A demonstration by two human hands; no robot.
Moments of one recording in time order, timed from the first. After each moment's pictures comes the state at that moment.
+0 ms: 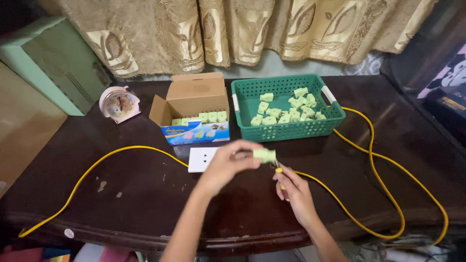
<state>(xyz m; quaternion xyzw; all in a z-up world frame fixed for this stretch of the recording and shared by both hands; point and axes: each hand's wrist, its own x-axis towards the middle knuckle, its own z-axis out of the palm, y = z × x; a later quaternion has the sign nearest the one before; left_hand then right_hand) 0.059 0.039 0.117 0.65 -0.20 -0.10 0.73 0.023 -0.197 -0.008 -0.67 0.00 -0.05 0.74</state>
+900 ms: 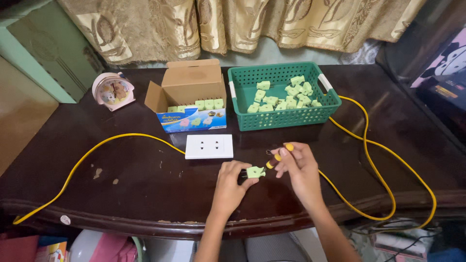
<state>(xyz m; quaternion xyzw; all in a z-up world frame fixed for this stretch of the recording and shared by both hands) 0.013 0.023 -0.018 0.86 -0.17 0.14 0.46 0.000 -0.186 0.068 -0.67 -0.02 -0.16 0.73</state>
